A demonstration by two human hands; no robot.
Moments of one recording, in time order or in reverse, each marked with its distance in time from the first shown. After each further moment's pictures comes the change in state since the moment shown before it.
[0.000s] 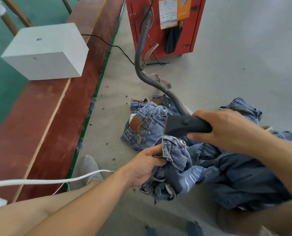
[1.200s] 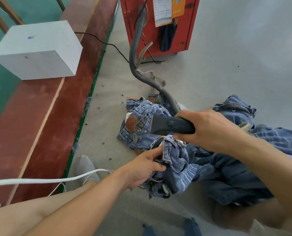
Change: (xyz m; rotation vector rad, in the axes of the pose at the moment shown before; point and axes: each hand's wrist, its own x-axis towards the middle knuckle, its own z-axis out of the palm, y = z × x) left_hand 0.003 -0.009 0.001 0.212 -0.074 -0.028; right_hand 0.009 -0.011 0.016 0.036 0.052 -0.030
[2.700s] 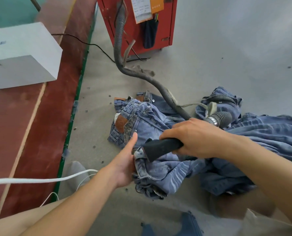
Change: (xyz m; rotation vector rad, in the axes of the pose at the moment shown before) left_hand 0.010 0.003 -0.023 -0.288 0.222 -0.365; right_hand -0.011 0.009 0.021 -0.147 -0.226 -0.146
